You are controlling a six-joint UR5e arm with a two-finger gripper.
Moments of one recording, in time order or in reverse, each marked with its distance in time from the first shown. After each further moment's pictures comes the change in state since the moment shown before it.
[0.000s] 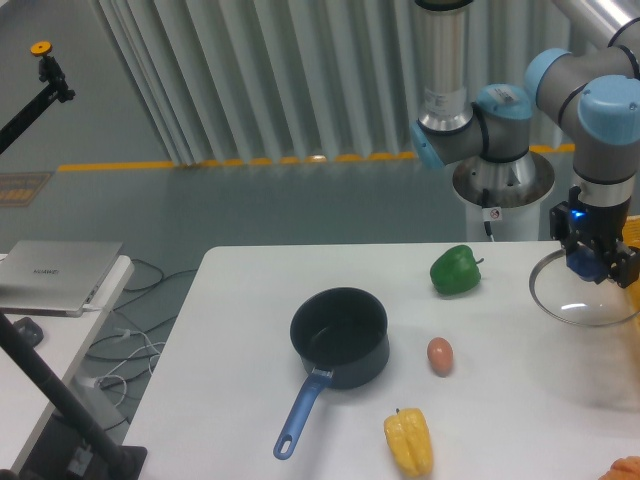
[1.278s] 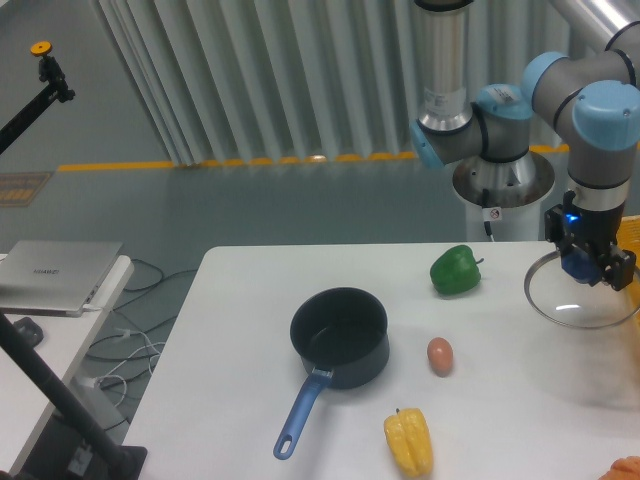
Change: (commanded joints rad) arm -0.021 -0.020 -0.005 -0.005 0.002 -0.015
